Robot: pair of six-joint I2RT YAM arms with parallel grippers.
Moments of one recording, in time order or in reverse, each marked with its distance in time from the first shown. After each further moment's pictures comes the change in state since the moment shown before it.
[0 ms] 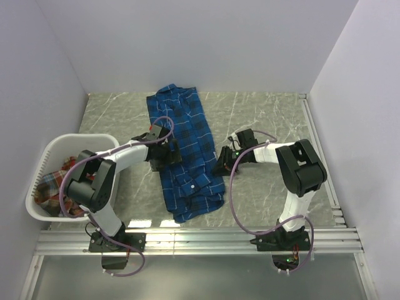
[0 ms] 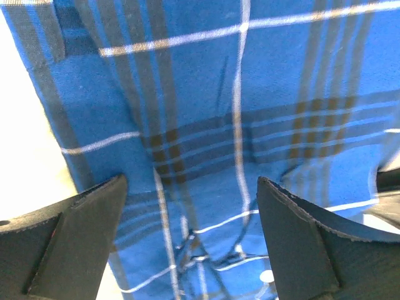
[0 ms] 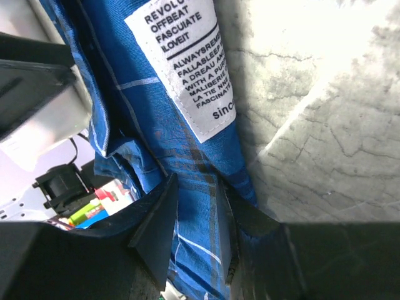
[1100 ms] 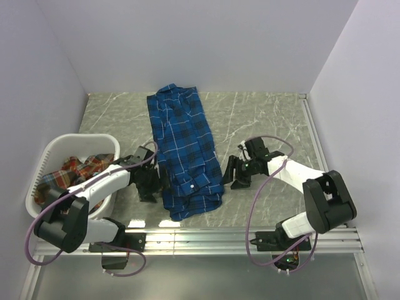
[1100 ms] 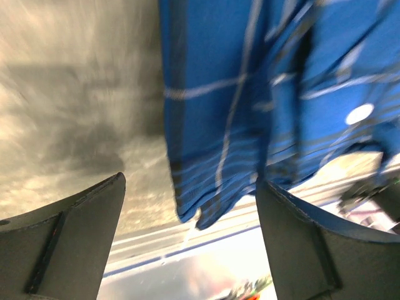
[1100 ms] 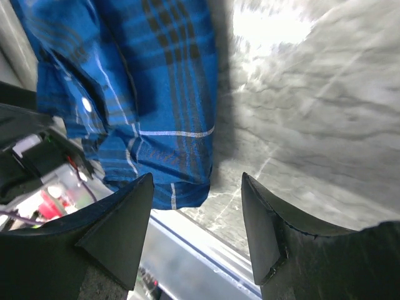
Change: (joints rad) left arm 0.013 -0.394 -0.311 -0.238 0.206 -0.060; right arm 0.037 -0.419 -0.174 -0.312 0.211 -0.082
